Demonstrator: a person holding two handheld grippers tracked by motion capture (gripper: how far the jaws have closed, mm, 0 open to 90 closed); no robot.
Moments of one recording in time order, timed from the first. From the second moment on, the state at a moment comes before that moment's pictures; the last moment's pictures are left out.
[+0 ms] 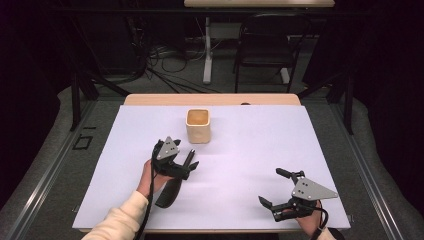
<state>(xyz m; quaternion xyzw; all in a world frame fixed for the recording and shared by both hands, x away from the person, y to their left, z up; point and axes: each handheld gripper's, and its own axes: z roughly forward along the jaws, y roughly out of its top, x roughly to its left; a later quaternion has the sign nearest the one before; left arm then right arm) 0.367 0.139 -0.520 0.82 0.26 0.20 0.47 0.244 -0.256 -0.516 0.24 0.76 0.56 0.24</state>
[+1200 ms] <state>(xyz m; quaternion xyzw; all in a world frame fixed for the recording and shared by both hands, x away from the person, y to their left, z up) 0.418 0.115 -0.543 0.87 0.29 0.14 0.37 0.244 -0.255 -0.517 0.24 0.76 0.55 0.24</state>
